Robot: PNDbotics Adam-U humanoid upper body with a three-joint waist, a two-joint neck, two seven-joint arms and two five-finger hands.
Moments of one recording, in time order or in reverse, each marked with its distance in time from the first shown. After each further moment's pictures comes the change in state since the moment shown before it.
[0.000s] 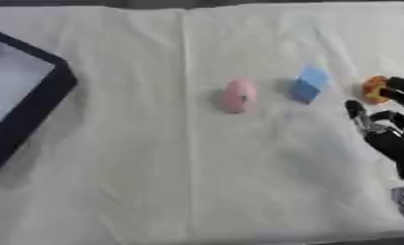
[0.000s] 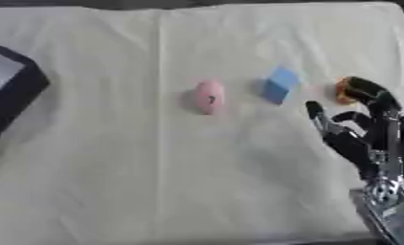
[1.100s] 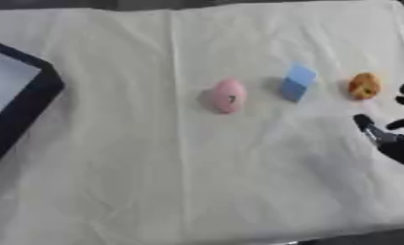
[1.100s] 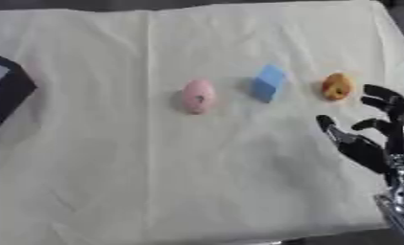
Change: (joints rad) left arm 0.004 0.014 0.000 0.000 -0.006 0.001 0.000; right arm 0.134 -0.174 -0.082 0.000 0.004 0.074 0.008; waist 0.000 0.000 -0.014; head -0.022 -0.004
